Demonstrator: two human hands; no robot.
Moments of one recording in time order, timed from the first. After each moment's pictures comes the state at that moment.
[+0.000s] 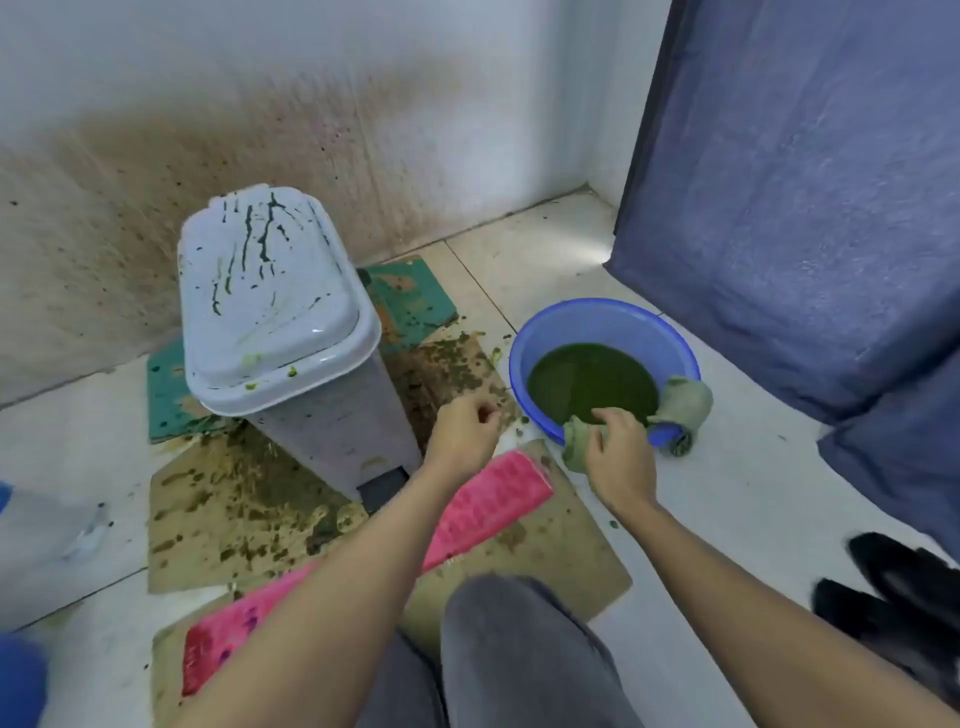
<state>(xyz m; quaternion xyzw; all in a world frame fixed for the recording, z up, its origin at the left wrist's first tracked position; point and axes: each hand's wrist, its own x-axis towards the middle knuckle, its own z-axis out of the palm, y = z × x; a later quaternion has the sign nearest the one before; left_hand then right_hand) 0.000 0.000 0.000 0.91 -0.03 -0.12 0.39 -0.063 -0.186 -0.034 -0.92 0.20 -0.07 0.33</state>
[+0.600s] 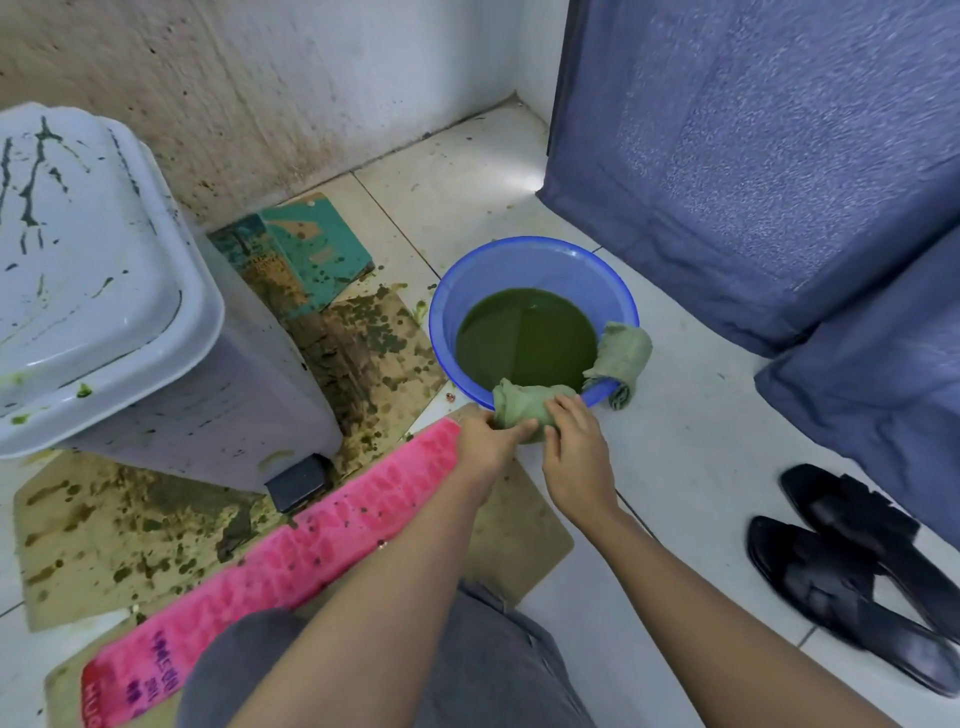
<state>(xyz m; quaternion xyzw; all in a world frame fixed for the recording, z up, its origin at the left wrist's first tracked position) -0.025 -0.108 -0.089 0.74 0.14 -0.27 0.60 -0.089 -0.216 -0.079 -0.92 0.18 -0.02 0.36</state>
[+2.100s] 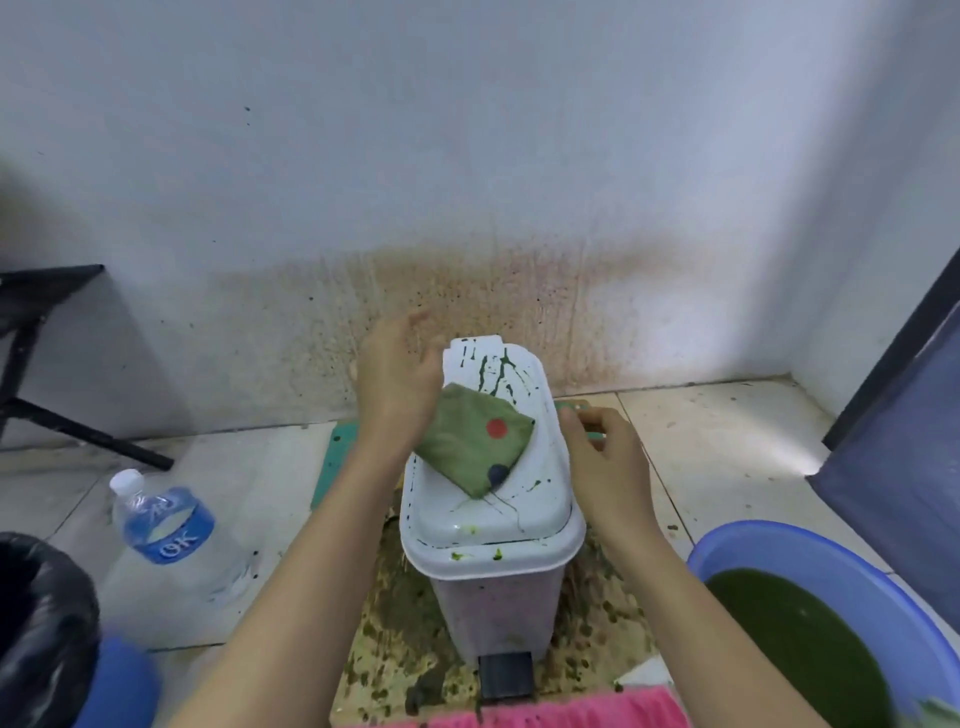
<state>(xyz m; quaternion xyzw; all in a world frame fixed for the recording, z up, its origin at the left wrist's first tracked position) 0.090 0.199 0.228 0.87 0.14 0.28 0.38 0.086 0.017 0.162 -0.79 0.02 -0.06 0.61</state>
